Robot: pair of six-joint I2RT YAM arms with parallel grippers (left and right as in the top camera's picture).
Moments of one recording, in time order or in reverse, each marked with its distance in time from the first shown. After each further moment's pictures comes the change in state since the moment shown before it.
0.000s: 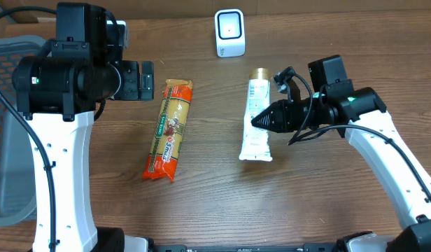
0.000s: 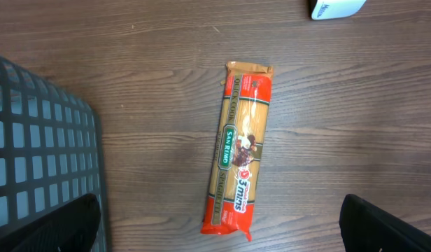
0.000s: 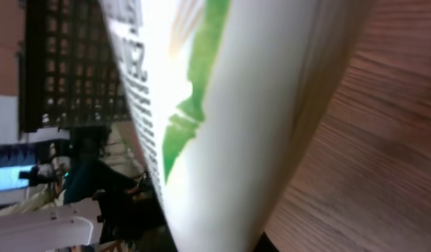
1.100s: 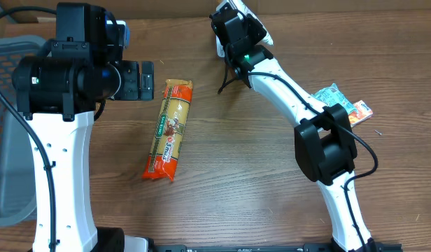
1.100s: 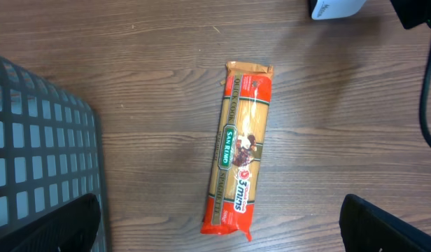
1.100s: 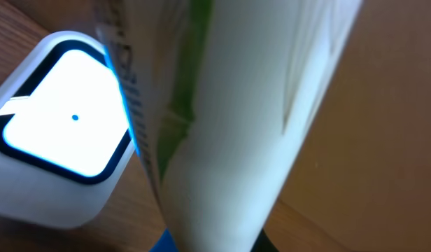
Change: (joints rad) left arm 0.000 0.000 0.000 0.000 0.000 0.000; right arm 0.236 0.863 0.798 0.591 1.530 -0.699
